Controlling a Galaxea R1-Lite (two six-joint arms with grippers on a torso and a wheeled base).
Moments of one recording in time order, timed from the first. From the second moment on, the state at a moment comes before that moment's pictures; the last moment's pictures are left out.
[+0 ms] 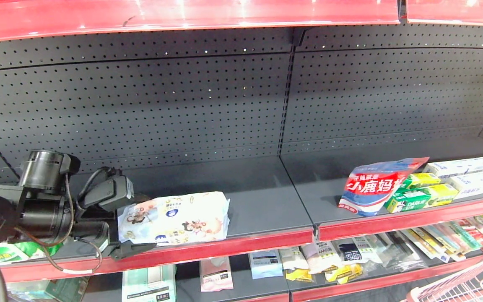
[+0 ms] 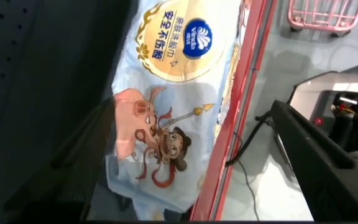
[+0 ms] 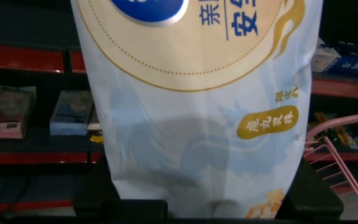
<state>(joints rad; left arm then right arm) -0.05 1.66 -0.66 -0.16 -0.64 0.98 0.09 0.10 -0.23 0.24 -0.14 -0.24</state>
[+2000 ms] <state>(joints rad) -0.06 0.33 -0.43 0.40 -0.13 0.08 0.09 0.26 -0.30 0.24 -0.10 -0.29</state>
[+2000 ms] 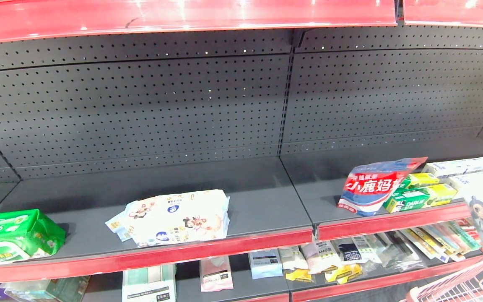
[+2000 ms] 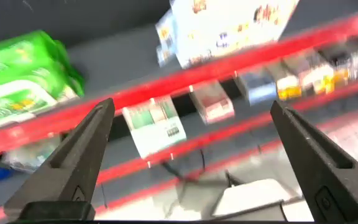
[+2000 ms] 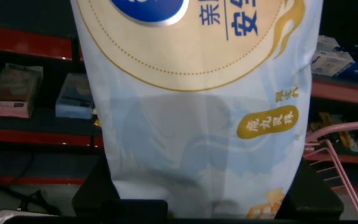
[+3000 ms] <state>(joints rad) -0.06 0.23 -0.40 0.45 -0.13 0.09 0.09 0.36 -0.38 0.23 -0.03 -0.30</state>
